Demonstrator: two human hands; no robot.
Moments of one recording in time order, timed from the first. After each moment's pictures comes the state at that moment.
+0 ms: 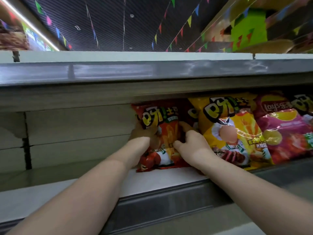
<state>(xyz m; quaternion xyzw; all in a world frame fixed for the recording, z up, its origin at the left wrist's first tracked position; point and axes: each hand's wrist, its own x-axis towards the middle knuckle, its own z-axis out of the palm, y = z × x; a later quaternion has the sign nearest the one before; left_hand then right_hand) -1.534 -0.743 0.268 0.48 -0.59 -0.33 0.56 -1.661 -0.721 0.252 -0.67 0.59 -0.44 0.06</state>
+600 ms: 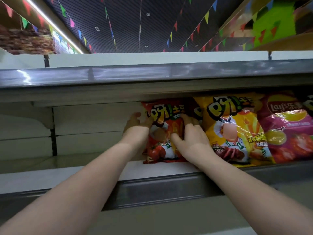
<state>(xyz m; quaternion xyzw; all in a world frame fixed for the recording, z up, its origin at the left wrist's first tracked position) -1.516 -0.728 0.271 0.53 -0.58 -0.19 0.58 -1.657 -0.714 0.249 -0.70 0.56 -0.43 -0.04</state>
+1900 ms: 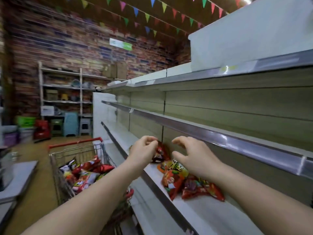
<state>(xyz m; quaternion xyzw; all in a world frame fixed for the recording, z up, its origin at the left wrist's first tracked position) -1.079 -0.345 0.163 0.74 -0.20 0.04 0.64 -1.176 -0.469 0.194 -0.96 0.00 -0.24 0.14</state>
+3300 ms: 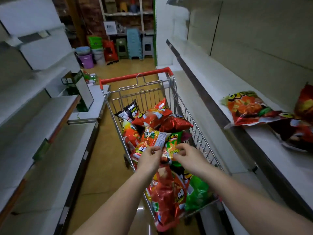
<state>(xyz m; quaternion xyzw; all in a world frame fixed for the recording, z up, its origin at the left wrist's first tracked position) -0.589 -0.169 -0.113 0.76 0.22 -0.08 0.61 -0.576 -0.303 -0.095 -0.90 0.00 0.17 0.40</state>
